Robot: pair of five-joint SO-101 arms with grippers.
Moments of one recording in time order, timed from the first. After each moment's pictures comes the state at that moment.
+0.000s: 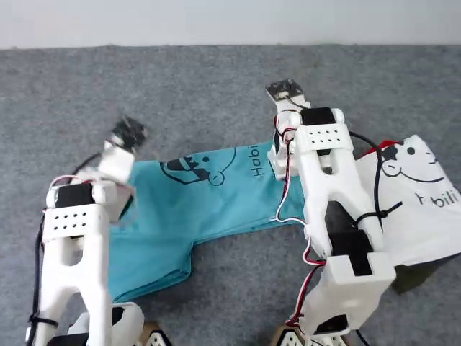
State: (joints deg) left arm -11.3 -28.4 44.9 56.1 -23.8; right arm -9.4 13.2 -2.2 76.7 11.2
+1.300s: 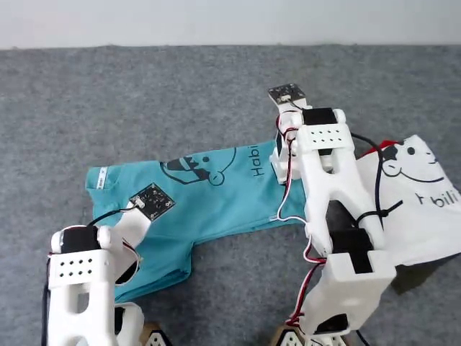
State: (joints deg) left arm -11.3 -48.8 64.2 85.3 -43.7; right arm -8.7 14.1 -2.2 80.7 11.2
